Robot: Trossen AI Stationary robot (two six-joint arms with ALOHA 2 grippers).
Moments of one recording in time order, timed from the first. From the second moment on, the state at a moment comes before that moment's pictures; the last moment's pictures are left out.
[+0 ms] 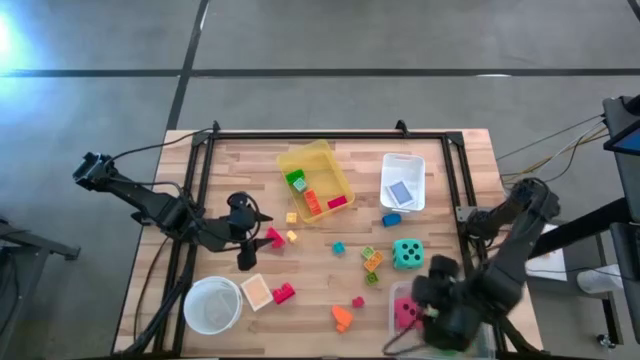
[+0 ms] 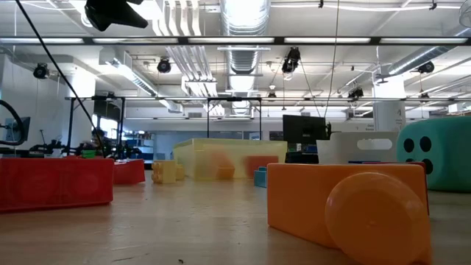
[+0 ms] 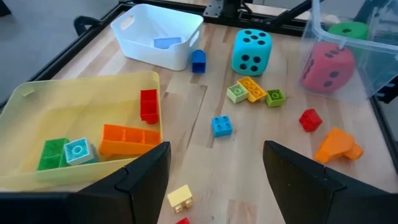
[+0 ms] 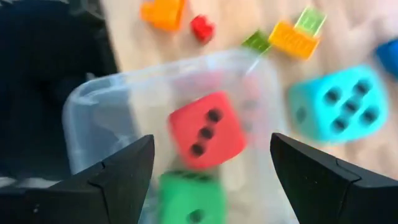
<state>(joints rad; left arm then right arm) -0.46 1.04 0.88 -0.50 -0.56 -0.44 0.89 1.64 1.68 -1.38 0.24 1.16</state>
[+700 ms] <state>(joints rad) -0.46 1.04 0.88 -0.57 -0.56 -0.47 0.43 1.64 1.58 -1.16 0.19 0.37</state>
